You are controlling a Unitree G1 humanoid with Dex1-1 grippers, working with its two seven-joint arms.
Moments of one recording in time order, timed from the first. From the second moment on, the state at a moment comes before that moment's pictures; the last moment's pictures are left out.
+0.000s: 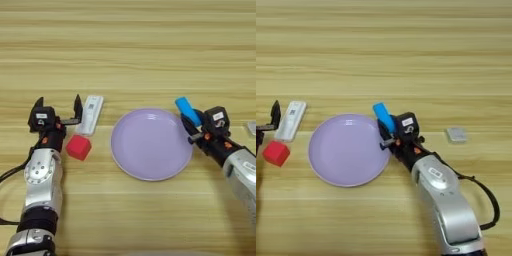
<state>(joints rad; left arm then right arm) -0.21 0.13 0.21 0.59 -0.18 -0.53 -0.19 0.05 -0.17 0.18 -0.41 0.12 0.43 0.25</state>
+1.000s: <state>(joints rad) -0.21 0.13 0.21 0.59 -0.18 -0.53 -0.19 0.02 -0.09 0.37 -0.26 0.08 0.44 0.29</state>
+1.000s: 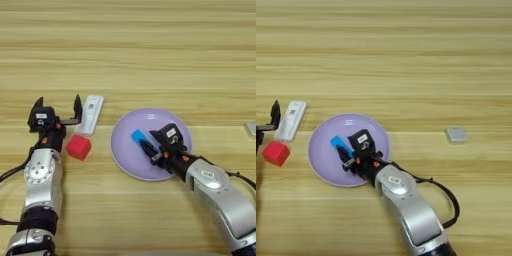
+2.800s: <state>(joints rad) -0.20 0.13 0.21 0.58 -0.18 -0.53 -0.19 -0.18 -0.20 0.20 0.06 -0.14 0.34 0.20</state>
